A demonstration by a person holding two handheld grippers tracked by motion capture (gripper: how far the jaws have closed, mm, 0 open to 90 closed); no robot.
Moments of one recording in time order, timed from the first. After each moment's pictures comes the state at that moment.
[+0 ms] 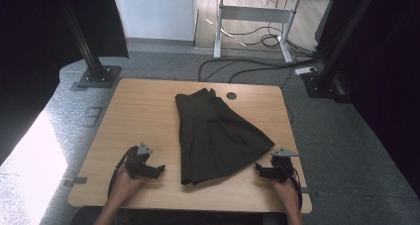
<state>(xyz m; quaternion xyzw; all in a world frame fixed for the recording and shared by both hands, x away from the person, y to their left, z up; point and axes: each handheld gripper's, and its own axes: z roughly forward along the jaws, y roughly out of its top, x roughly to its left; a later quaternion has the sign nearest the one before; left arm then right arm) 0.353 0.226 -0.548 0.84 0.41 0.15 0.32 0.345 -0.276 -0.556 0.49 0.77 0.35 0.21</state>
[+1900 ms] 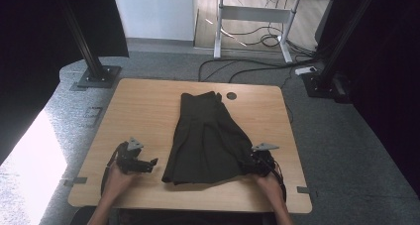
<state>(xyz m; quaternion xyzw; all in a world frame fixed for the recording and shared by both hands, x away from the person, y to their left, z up) 0.354 0.250 -0.527 0.81 0.44 0.19 0.33 0.355 -0.212 -0.546 0.47 0.79 0.35 0.16</state>
